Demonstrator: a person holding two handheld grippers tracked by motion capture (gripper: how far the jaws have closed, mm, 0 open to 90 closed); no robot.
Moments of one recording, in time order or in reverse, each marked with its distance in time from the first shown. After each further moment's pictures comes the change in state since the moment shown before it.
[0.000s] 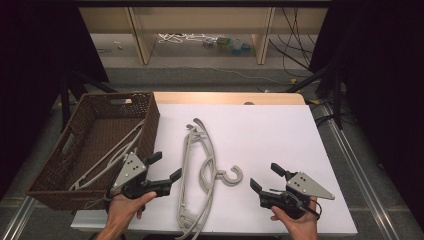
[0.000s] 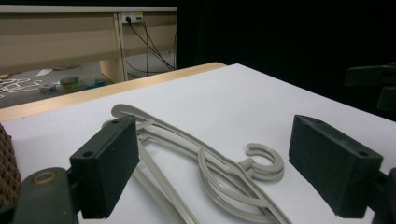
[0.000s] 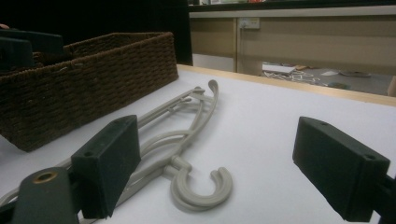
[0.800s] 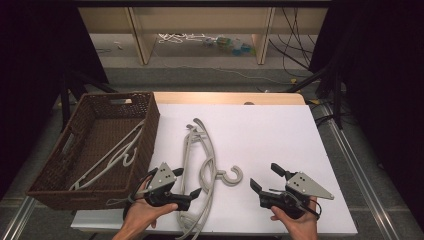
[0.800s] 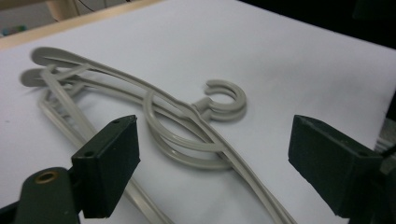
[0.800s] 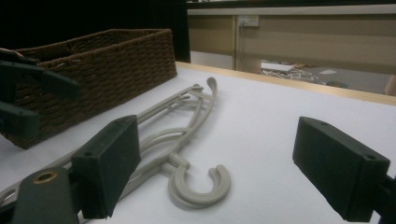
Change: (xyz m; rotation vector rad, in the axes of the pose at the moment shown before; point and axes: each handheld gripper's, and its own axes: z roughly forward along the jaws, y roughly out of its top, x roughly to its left) left arm -0.039 -0.015 0.036 0.307 -0.150 0.053; right arm 0.000 0.000 0.001 0.012 0.000 -0.004
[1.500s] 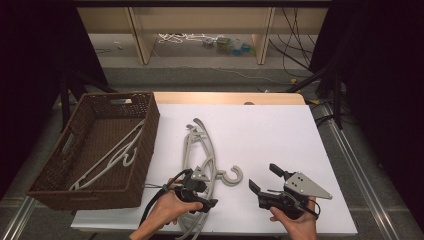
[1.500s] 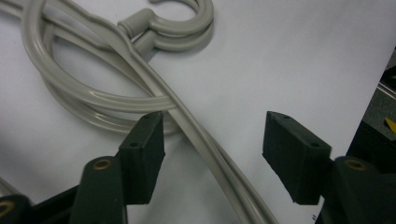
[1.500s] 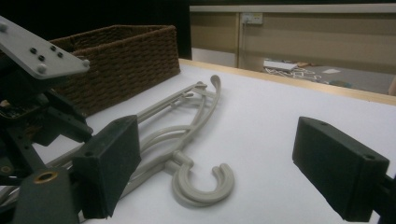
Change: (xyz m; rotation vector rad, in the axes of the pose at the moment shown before) left arm -0.008 0.010 0.064 0.452 -0.115 0.009; right arm 0.003 0.001 0.002 -0.005 0.015 -0.010
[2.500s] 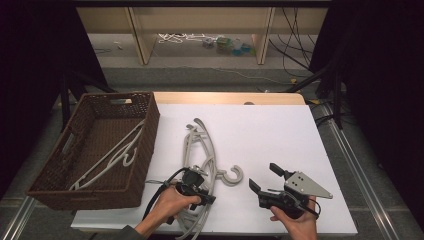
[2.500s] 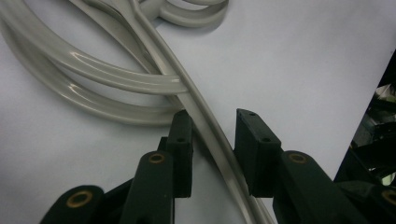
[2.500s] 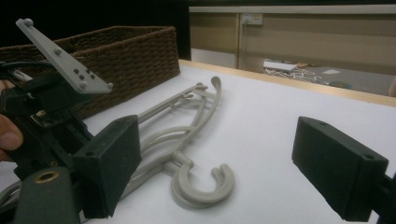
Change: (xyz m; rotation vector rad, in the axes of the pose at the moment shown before) left arm 0.015 -0.004 0.015 -0.038 -0.124 -0.232; right arm -0.001 0.001 0.000 0.002 -0.003 -0.004
